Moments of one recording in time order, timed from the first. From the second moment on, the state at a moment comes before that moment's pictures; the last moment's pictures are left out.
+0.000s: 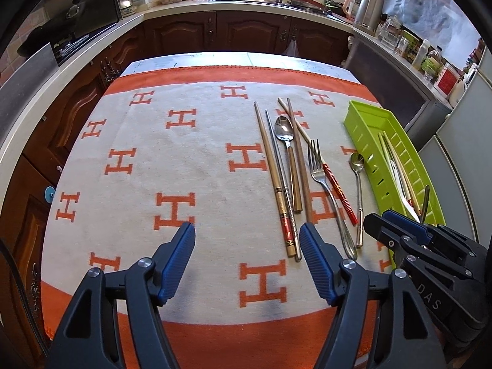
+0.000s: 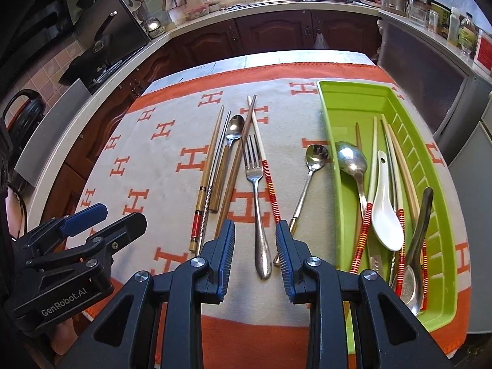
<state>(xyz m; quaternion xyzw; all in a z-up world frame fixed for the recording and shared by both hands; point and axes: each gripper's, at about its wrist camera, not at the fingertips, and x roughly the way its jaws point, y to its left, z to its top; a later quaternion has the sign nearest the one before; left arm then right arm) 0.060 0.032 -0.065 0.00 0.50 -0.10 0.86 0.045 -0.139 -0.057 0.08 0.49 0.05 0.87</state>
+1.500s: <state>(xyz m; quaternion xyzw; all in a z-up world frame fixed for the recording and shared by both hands) 0.150 -0.003 -0.126 0.00 0.55 -0.08 0.83 0.100 -0.138 -0.102 0.11 0.50 0.07 0.85</state>
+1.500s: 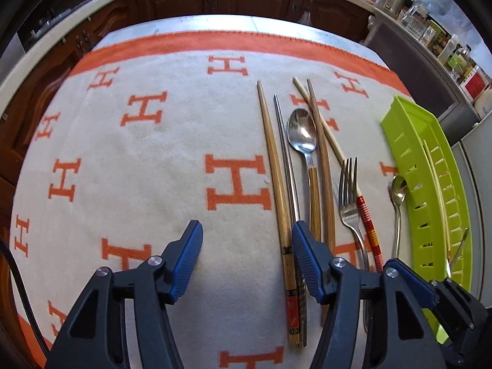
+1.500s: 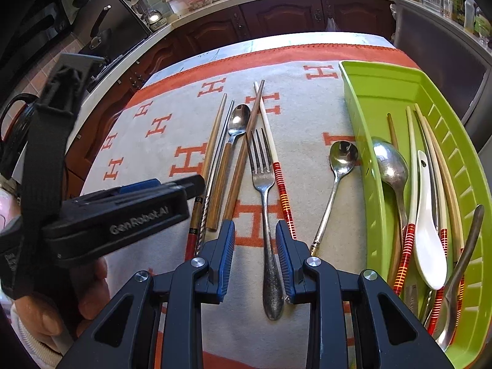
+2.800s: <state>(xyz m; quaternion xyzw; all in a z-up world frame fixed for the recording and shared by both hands) 0.116 0.077 -0.122 -0.08 0.54 -0.07 0.83 0.144 -0.079 -0.095 0.08 0.50 0.13 0.86</state>
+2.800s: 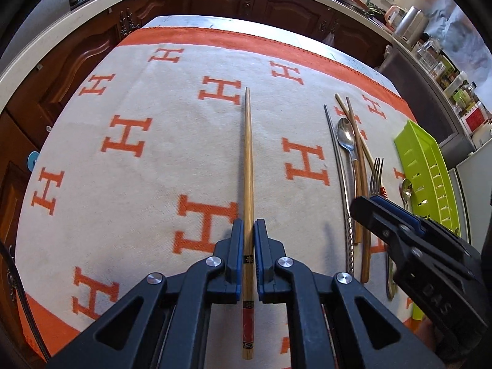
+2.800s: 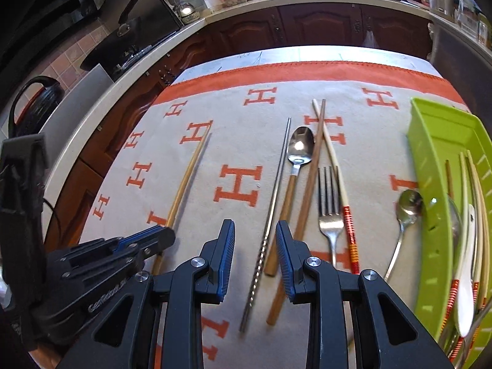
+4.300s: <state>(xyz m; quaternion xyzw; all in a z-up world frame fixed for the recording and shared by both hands) 0.103 0.079 -0.117 -0.12 0.55 -0.08 0.82 0.105 -0.123 -0.056 0.12 0.49 0.10 0.86</state>
